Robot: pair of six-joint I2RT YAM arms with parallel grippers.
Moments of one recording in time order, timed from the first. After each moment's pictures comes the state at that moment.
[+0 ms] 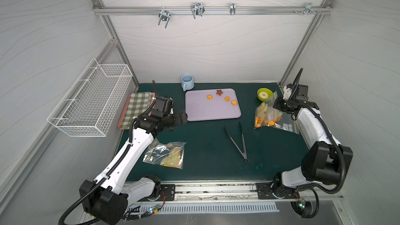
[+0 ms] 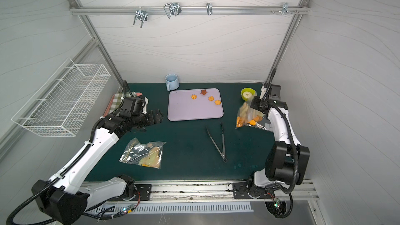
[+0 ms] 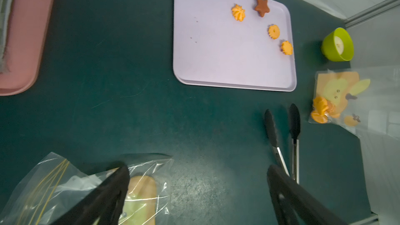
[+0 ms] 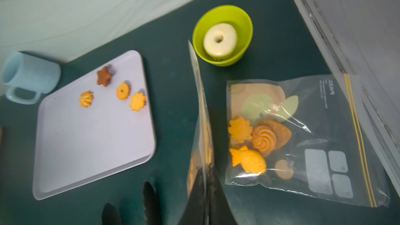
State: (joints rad) left arm -0.32 1.15 1.12 -0.85 0.01 -0.55; right arm -0.16 1.49 1.22 -0.58 -0.24 0.19
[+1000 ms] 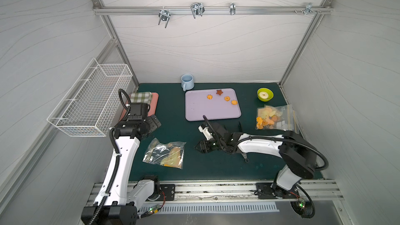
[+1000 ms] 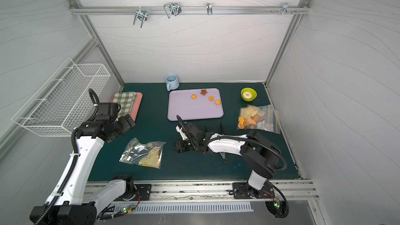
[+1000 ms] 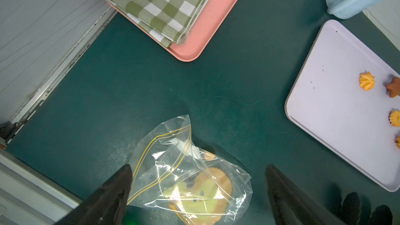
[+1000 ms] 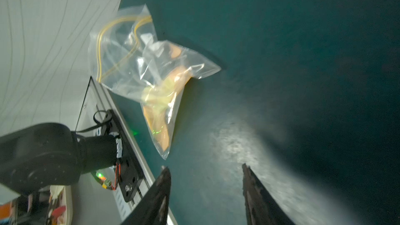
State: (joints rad) left arm 0.06 1.02 1.09 -1.10 -0.16 -0.61; right arm 1.08 1.71 0.93 0.03 -0.33 0.67
